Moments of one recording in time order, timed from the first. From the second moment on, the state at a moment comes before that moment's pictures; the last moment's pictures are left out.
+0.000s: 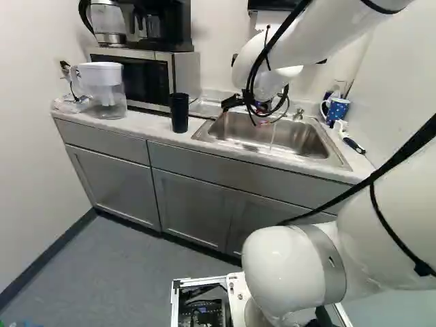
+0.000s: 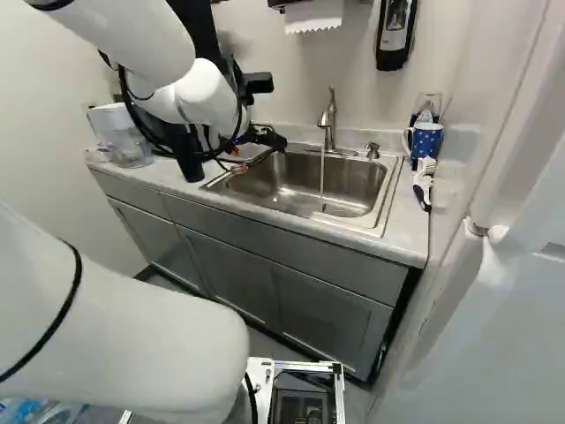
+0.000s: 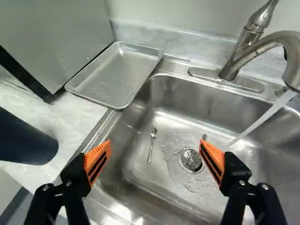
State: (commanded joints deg) arm -0.5 16.8 -40.1 0.0 -4.6 0.0
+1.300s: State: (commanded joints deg) arm 13.6 18.2 -38.9 0.0 -4.6 0.0
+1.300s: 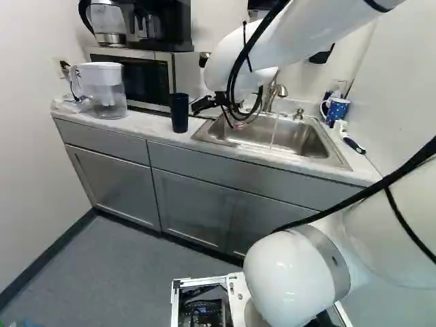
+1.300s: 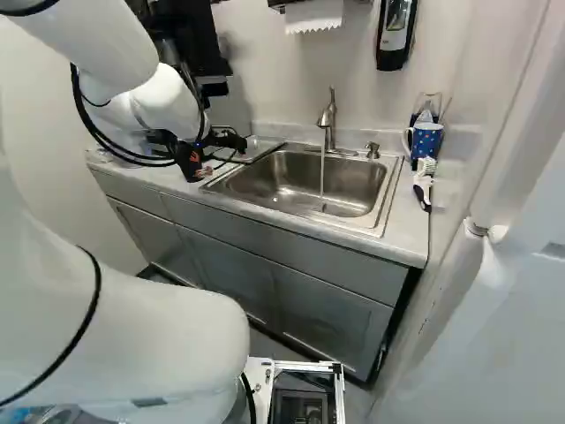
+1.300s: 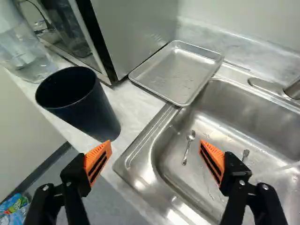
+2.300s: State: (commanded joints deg) arm 23.4 13.4 -43.1 0.0 -4.6 0.0
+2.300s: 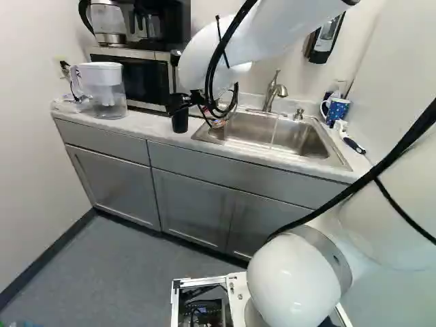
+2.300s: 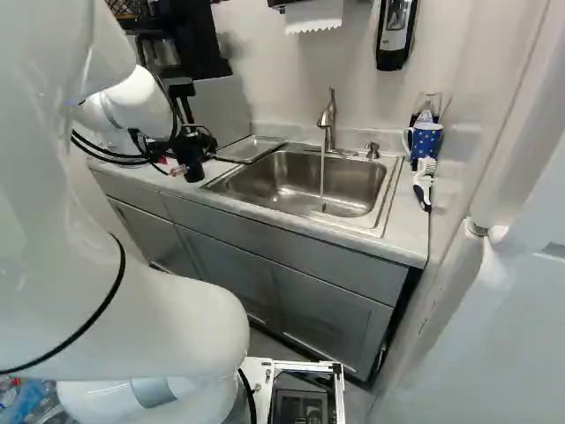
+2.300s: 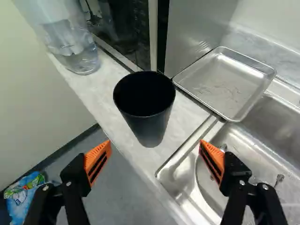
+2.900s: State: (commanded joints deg) arm 25.5 11.3 -44.9 0.0 -4.6 0.0
